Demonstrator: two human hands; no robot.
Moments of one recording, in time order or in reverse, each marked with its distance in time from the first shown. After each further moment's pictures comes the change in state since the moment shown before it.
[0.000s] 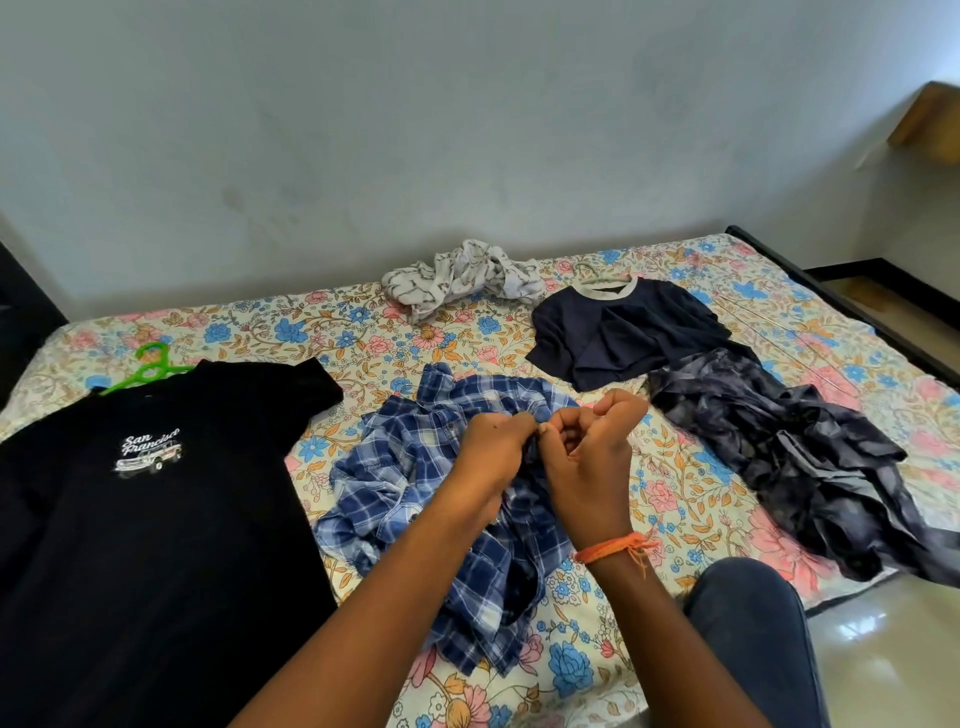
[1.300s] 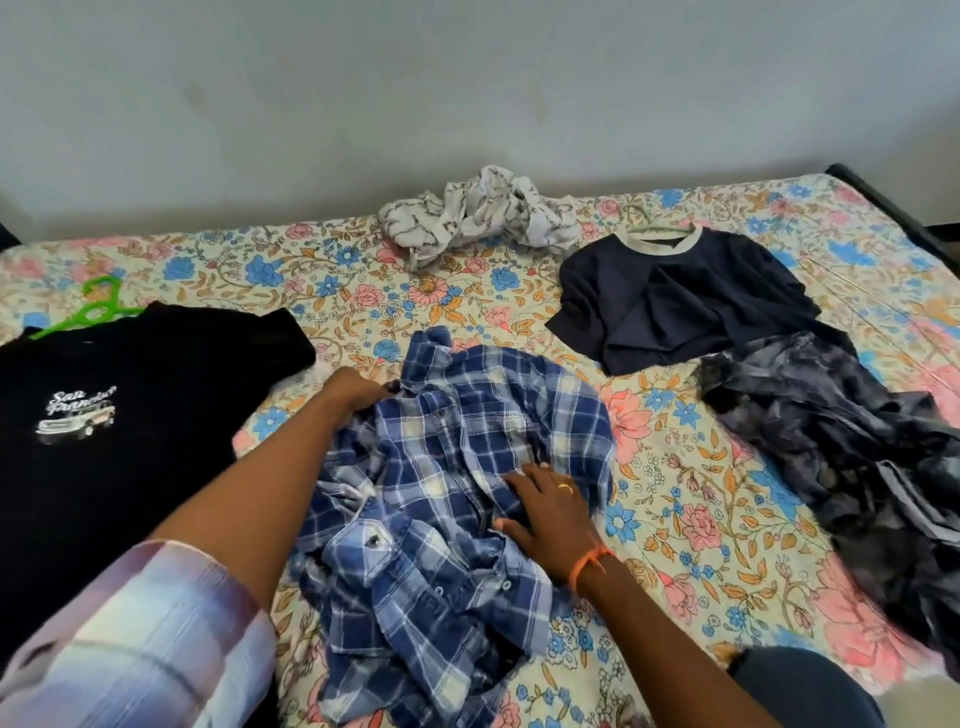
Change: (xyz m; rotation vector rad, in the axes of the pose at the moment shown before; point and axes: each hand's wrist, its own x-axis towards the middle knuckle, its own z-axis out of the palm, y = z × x) left_hand 0.254 -0.133 -0.135 0.547 0.258 -0.450; right_hand 0.001 0.240 0.041 -0.817 -1.051 0.060
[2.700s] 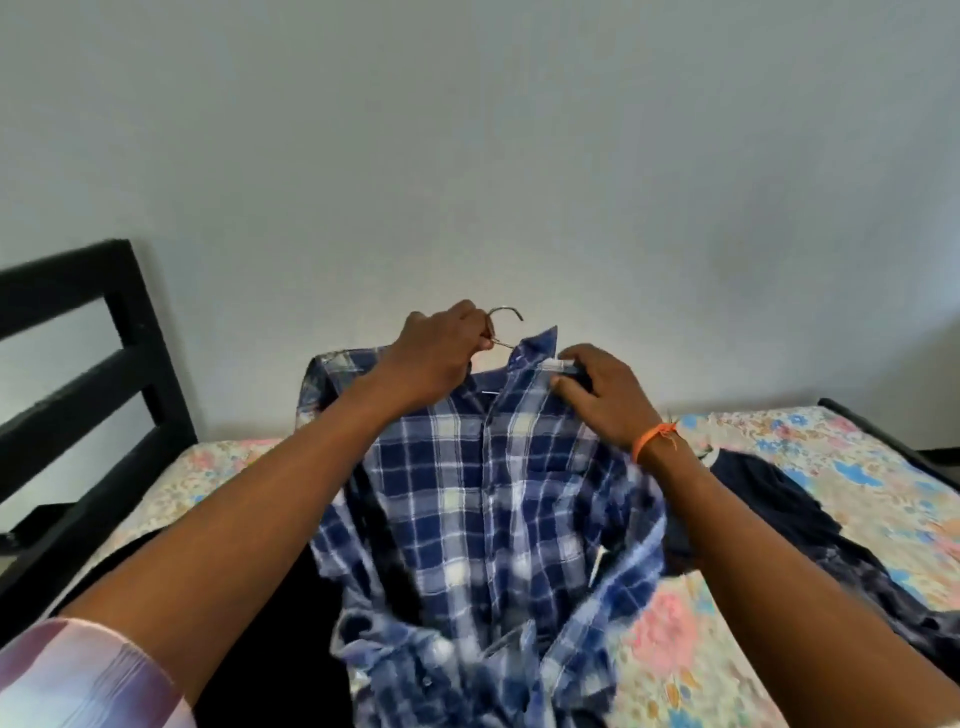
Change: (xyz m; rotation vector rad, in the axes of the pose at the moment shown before) left_hand -0.251 0.157 -0.237 0.622 0.736 1.211; right_hand 0.020 -0.145 -0.357 0.228 0.756 -0.353
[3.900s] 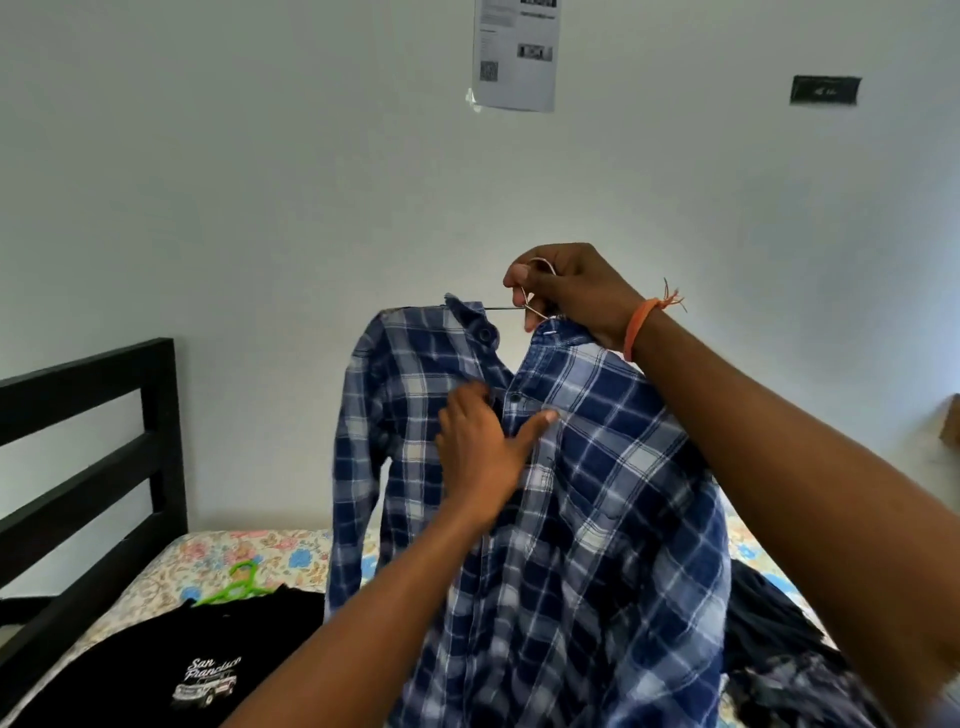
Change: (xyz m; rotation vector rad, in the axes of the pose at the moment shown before) left_hand -0.028 0.093 -0.042 -0.580 0.433 -0.543; right_hand 0.081 -0.191 -0.158 0.493 -0.102 -0.284
